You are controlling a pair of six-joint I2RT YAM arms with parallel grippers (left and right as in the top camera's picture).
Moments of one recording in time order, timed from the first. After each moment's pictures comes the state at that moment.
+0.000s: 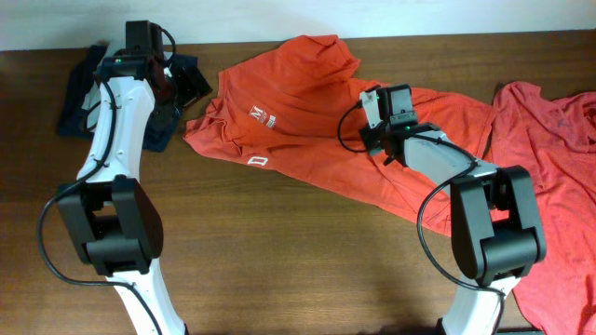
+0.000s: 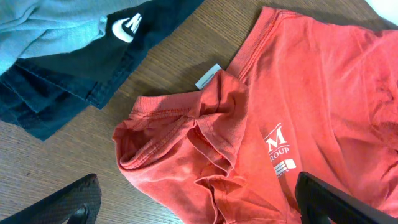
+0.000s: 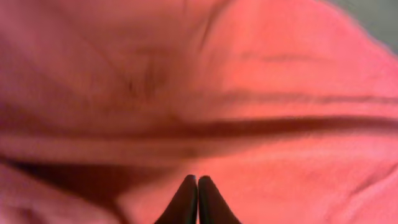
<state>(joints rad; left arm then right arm) 0.03 2.14 1.95 -0.98 0.13 -0.54 0.19 2.00 1.24 -0.24 0.06 -0.24</state>
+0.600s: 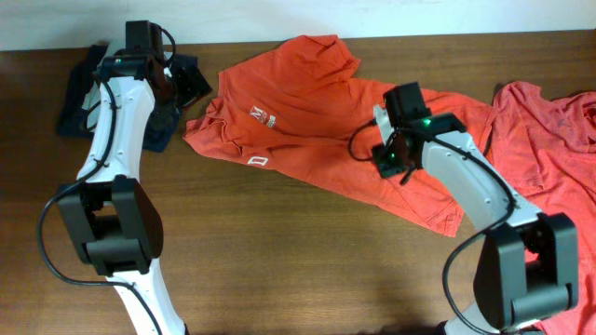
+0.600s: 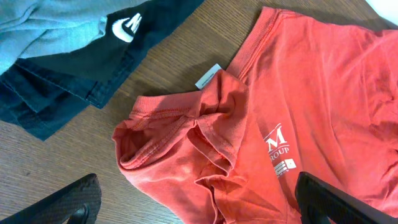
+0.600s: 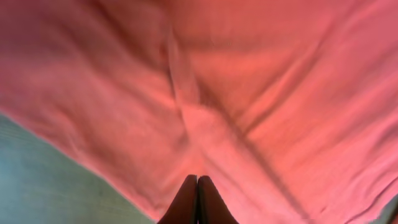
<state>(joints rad) 0.03 2.14 1.95 -0.98 0.13 -0.54 0.21 1.76 1.28 -0.84 0.06 -0.08</state>
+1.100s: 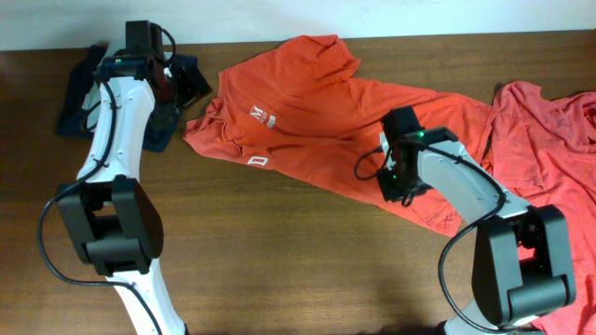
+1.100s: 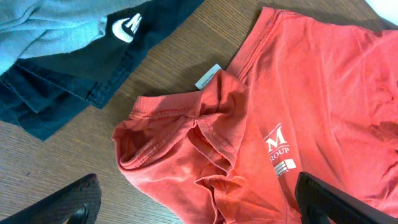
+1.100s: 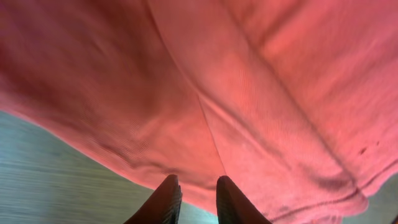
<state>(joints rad) 0.03 2.14 1.95 -0.98 0.13 -0.54 0.21 1.78 1.16 -0.90 0.11 0.00</state>
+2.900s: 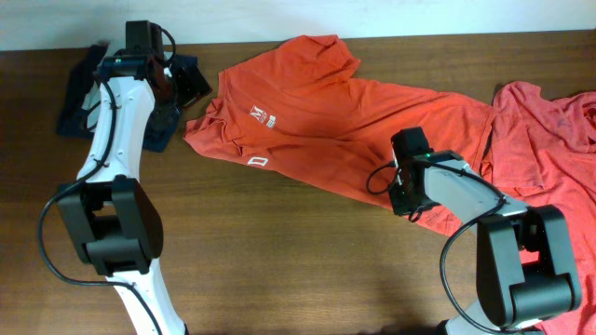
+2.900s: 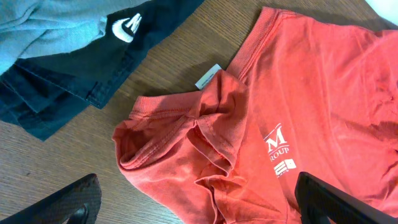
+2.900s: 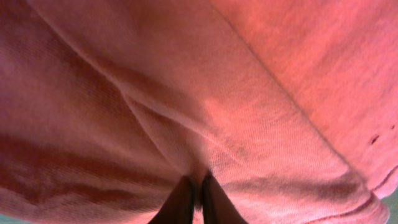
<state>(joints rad) 0.03 2.14 1.95 -0.98 0.13 -0.54 0.15 1.76 0.98 -0.71 0.18 0.01</state>
